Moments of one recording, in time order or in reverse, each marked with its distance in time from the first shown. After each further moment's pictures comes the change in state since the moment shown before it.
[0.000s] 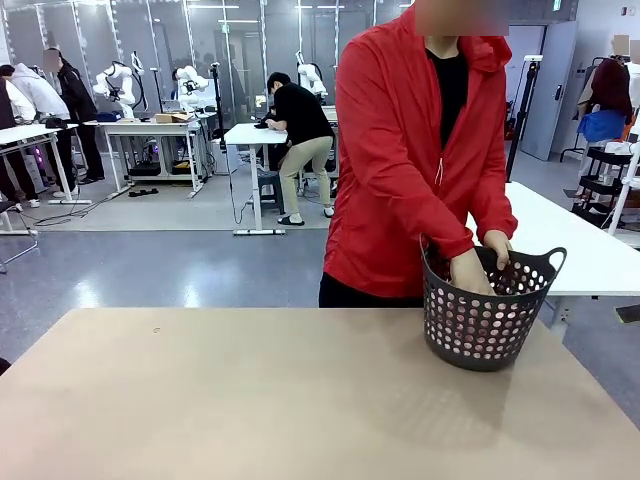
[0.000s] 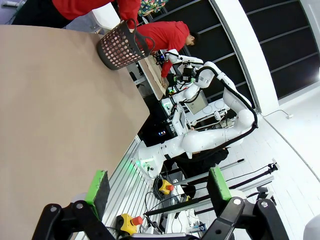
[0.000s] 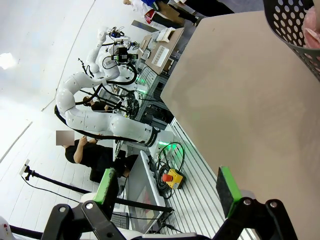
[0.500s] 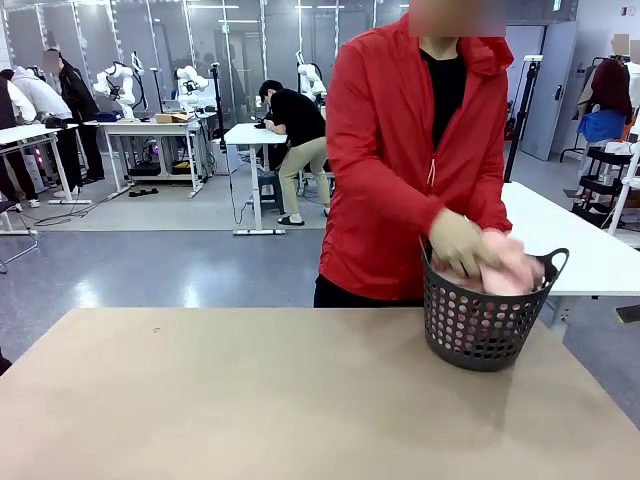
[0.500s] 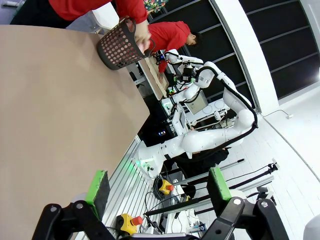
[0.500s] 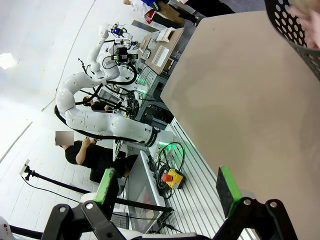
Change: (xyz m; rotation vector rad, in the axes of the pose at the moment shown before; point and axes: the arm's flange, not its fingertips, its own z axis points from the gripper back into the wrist) left arm 0.000 0.000 0.000 0.000 0.000 0.000; right arm 0.000 0.000 0.000 0.000 0.000 0.000
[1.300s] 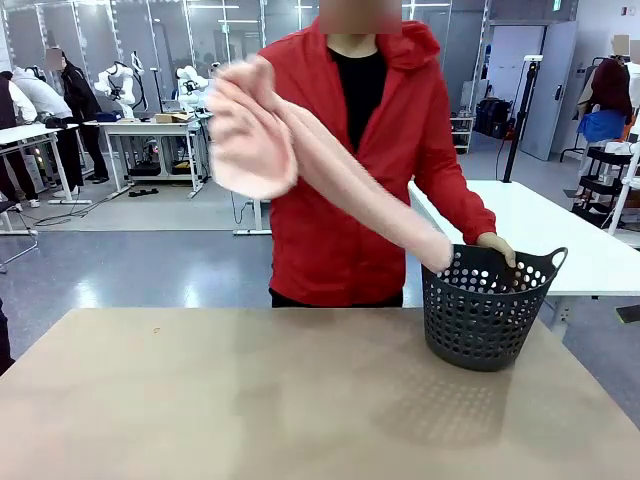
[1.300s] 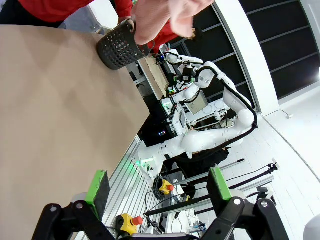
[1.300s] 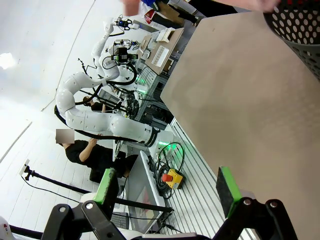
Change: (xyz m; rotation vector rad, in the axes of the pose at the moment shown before) left arm 0.000 0.000 0.000 0.000 0.000 0.000; right arm 0.000 0.000 0.000 -0.001 -0.001 0.000
